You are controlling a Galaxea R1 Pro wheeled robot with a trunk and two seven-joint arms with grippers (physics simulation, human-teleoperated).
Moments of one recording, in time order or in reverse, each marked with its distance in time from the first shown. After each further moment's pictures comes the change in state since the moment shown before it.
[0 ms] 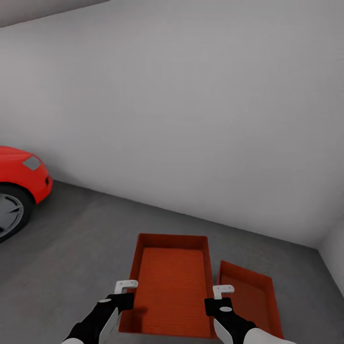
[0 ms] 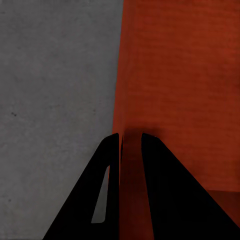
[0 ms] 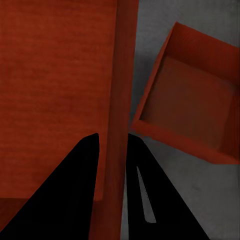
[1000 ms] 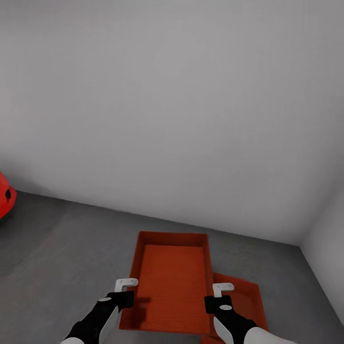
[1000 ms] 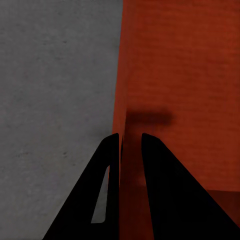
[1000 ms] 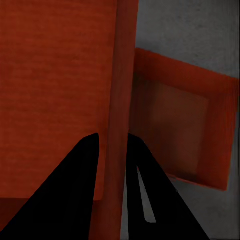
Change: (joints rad) left arm 0.000 0.000 0.001 -0.013 -0.002 -0.006 -0.001; right arm 0.000 -0.006 0.001 -0.021 0.003 -0.001 -0.005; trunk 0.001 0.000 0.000
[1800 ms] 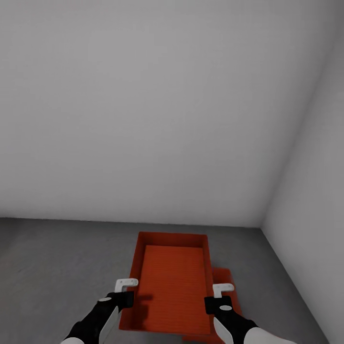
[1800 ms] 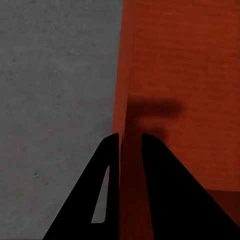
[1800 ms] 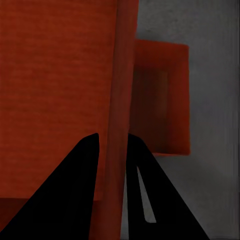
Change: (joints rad) left arm 0.000 0.000 0.000 0.000 -0.002 0.006 0.000; right arm 0.000 0.002 -0.002 0.005 -0.001 0.001 0.001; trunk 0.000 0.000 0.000
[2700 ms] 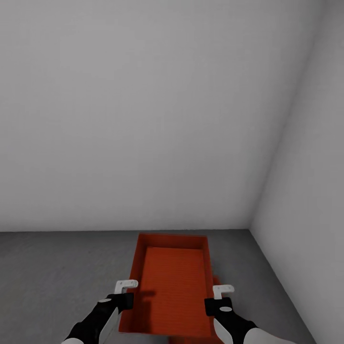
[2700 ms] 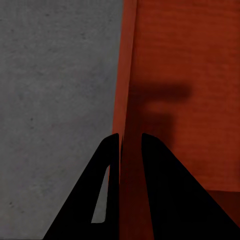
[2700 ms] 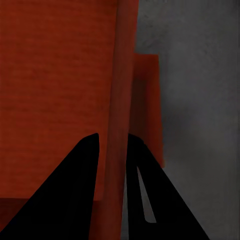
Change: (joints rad) left arm 0.000 0.000 -0.002 0.011 0.006 0.002 0.002; right arm 0.000 0.004 0.002 0.015 -0.004 0.001 0.003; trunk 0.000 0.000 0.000
